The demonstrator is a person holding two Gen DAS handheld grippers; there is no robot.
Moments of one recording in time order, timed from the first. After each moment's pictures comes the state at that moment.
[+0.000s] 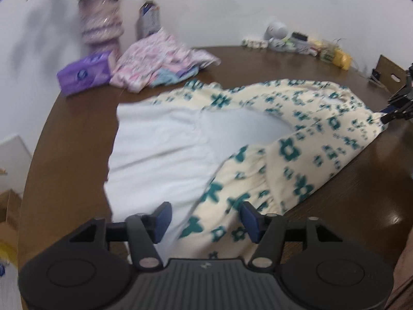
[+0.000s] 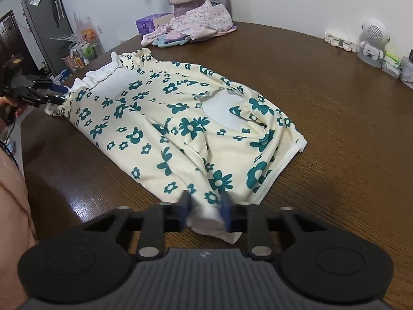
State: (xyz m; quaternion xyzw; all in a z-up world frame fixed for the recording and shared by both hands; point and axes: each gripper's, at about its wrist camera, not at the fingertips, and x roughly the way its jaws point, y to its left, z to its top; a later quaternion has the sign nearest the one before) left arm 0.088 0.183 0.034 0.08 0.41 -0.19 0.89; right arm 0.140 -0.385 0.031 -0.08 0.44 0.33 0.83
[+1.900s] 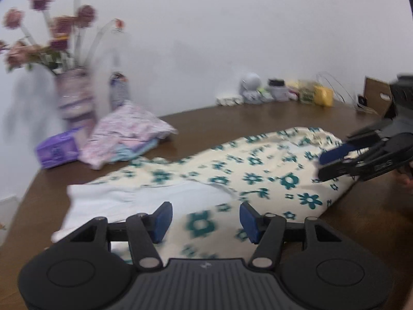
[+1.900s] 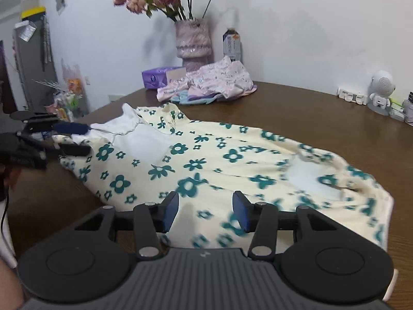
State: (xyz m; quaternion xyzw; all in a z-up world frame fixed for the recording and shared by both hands) left arm 0.067 0.062 0.039 0.11 0.25 -0.20 0.94; right arm 0.100 -0.223 0.025 -0.04 0.30 0.27 0.91
